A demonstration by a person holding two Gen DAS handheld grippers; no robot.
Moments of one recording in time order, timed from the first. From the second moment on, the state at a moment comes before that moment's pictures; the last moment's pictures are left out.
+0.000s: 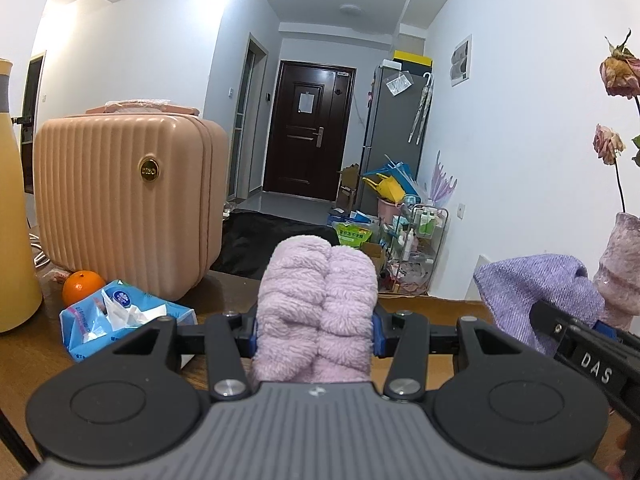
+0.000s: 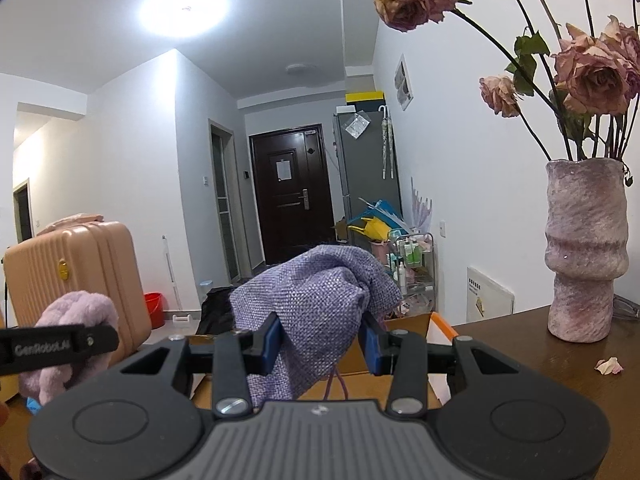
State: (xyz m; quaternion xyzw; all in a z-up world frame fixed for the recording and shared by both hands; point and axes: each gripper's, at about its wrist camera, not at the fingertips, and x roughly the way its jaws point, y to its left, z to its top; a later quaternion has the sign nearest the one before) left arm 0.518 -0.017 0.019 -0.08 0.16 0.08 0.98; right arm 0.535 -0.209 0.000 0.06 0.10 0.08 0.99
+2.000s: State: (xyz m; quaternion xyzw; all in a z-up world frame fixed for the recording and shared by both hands) left arm 0.567 -0.026 -0.009 -0.04 0.20 0.08 0.98; right arm 0.598 -0.193 0.000 0.01 0.23 0.08 0.97
